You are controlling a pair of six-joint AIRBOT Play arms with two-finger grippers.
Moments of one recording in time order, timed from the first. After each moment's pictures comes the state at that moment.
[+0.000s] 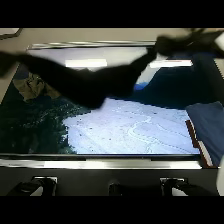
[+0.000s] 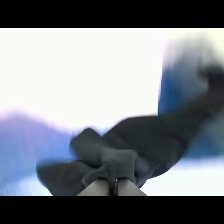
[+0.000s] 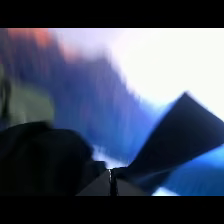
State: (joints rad) left arm -0.11 -0.88 1.71 1.20 -1.16 -1.52; right arm 0.06 -1.33 1.92 -1.08 1.10 1.49
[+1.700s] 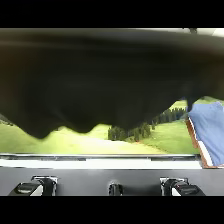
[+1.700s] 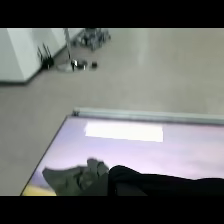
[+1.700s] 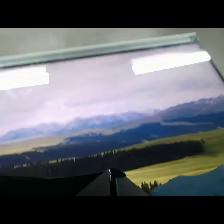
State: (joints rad) left arm -0.01 -0.81 1.78 1.83 -1.22 -1.63; right arm 0.06 -0.98 1.94 -1.77 1.48 1.74
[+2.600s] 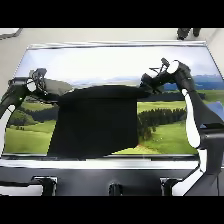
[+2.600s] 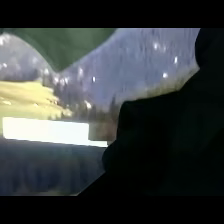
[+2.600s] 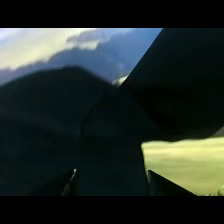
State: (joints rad) left arm -0.01 -1.56 1.41 1.67 -1.12 -1.60; right arm 0.02 -1.89 1.87 -1.11 1.20 1.80
